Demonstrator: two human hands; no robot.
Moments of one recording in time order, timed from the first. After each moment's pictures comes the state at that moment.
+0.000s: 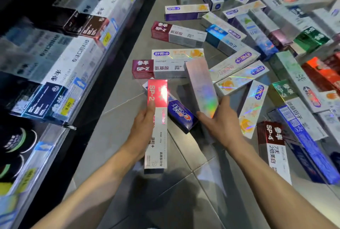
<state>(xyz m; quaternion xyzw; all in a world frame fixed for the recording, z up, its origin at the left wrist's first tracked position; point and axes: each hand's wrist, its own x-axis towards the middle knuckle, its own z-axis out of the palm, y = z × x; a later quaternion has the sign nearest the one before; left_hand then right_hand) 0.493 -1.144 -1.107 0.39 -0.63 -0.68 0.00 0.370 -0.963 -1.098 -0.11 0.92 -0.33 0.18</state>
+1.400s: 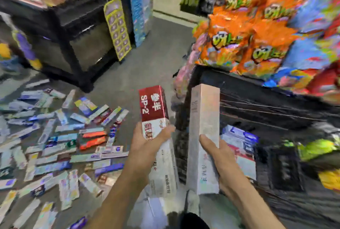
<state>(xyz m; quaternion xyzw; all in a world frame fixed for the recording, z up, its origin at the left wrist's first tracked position) 0.600 -0.736 -0.192 -0.11 -0.61 -0.66 -0.42 0.758 -0.637 -0.192 0.44 0.49 -0.72 -0.22</state>
